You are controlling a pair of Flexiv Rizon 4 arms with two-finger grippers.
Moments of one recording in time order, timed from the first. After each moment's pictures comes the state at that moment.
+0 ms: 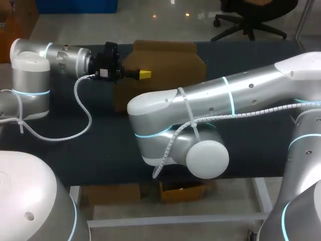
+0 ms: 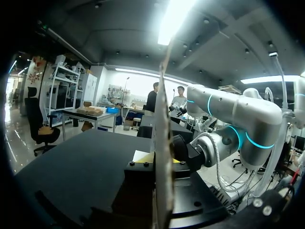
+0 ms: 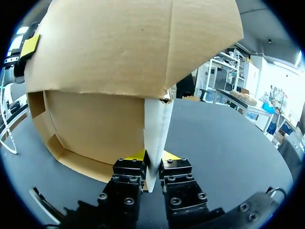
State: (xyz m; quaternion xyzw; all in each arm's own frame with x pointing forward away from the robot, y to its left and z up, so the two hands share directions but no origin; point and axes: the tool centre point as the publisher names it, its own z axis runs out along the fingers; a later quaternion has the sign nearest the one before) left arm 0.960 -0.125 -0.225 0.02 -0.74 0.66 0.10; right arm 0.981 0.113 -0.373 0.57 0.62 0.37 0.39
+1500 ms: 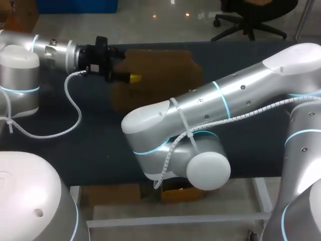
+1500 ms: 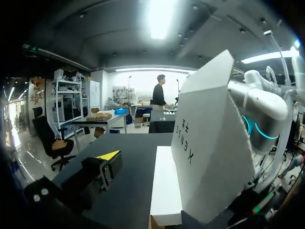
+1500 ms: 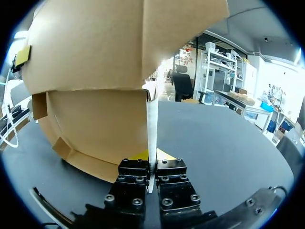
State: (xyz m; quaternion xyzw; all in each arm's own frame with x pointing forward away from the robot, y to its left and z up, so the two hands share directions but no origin) left arm 0.974 -0.096 -0.206 -0.02 -0.77 0.64 0.00; right arm 0.956 0.116 -0.361 0.57 0.60 0.38 0.40
